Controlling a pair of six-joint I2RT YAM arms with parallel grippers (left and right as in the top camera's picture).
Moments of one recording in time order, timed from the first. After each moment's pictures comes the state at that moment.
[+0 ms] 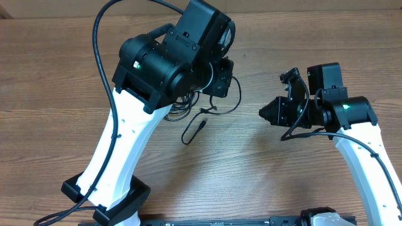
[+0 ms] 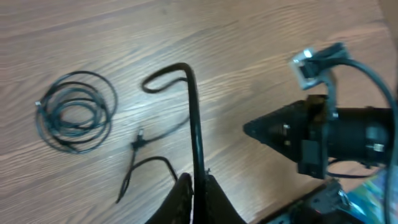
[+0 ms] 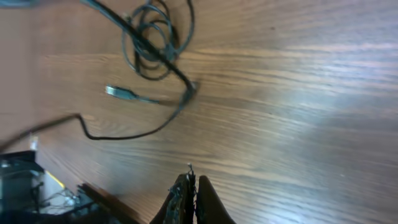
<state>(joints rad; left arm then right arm) -0.66 1.90 2.60 -1.68 0.07 -0.39 0.13 1.32 1.16 -0.96 -0.58 0.23</state>
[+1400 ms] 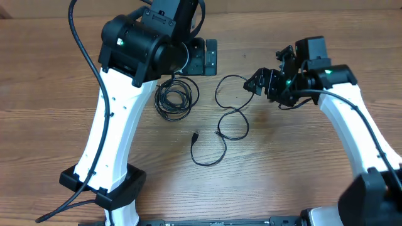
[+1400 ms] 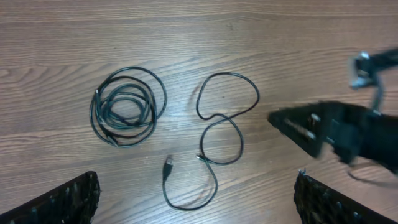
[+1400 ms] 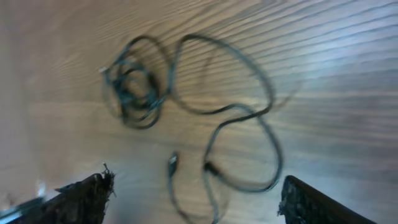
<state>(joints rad) -0.50 1.95 2.60 -1.69 0.01 -0.45 0.13 1.64 1.34 -0.86 -0.49 0.38</state>
